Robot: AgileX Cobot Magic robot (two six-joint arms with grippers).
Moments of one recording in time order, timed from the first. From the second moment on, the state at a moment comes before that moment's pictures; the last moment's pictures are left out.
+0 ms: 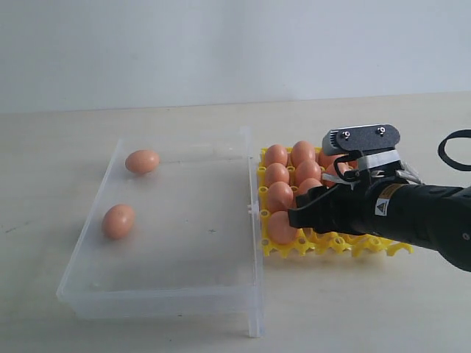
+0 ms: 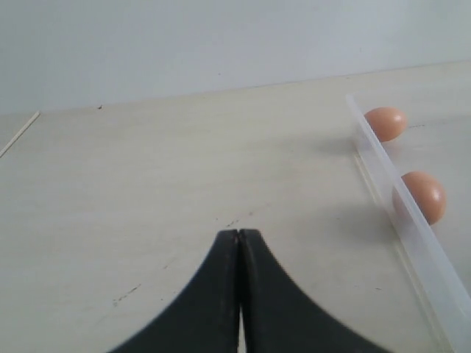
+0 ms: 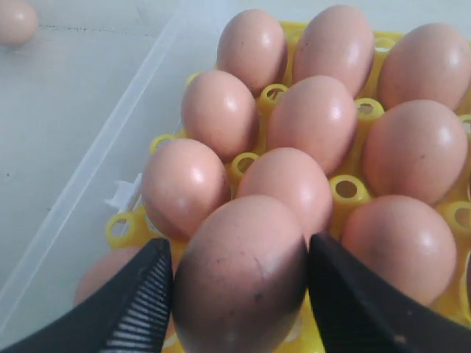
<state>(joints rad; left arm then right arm) -0.01 0.01 0.00 0.11 0.33 -0.03 0.46 1.68 -0.56 0.00 -0.35 0.18</state>
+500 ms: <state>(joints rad) -0.01 0.01 0.00 0.11 0.33 -0.03 0.46 1.68 -0.56 0.00 -0.33 0.21</state>
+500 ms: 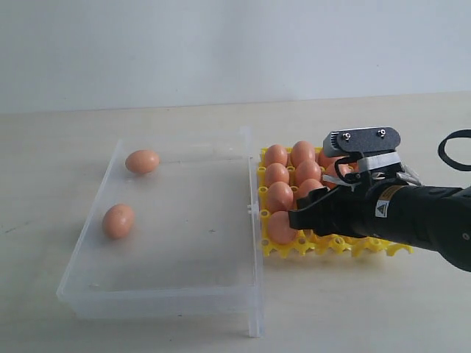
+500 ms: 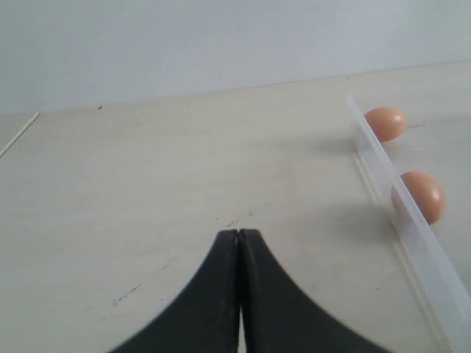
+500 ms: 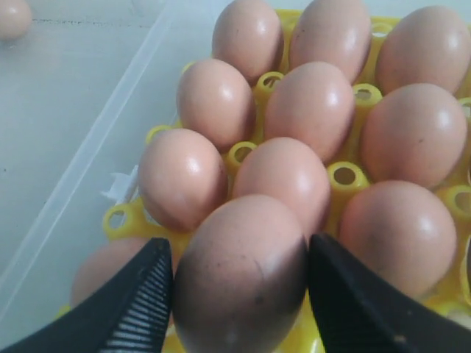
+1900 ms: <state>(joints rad) -0.01 0.01 0.00 0.11 0.33 -0.03 0.46 1.74 -0.56 0.00 -0.38 0.19</state>
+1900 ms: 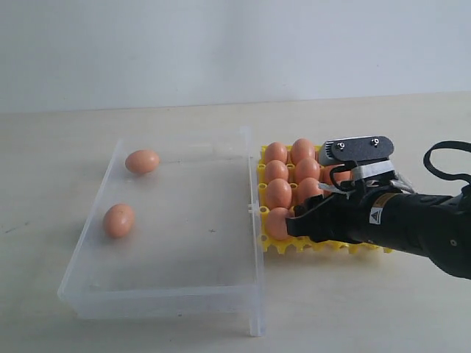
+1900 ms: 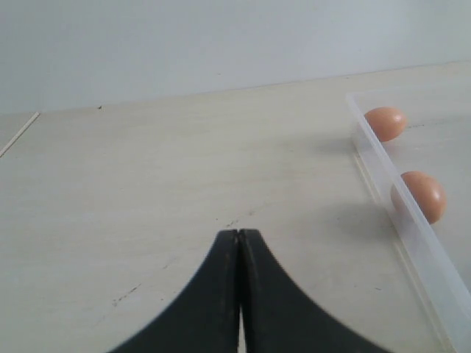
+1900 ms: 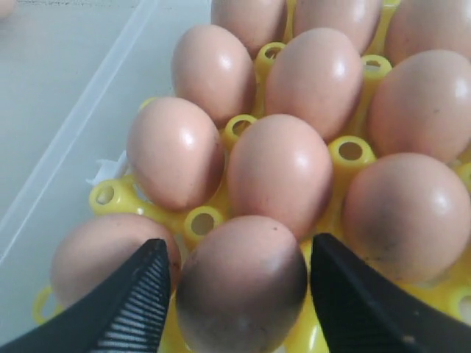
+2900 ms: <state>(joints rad) -0.01 0.01 0.00 0.11 0.33 -0.03 0.67 1.63 -1.12 0.03 0.39 0.10</state>
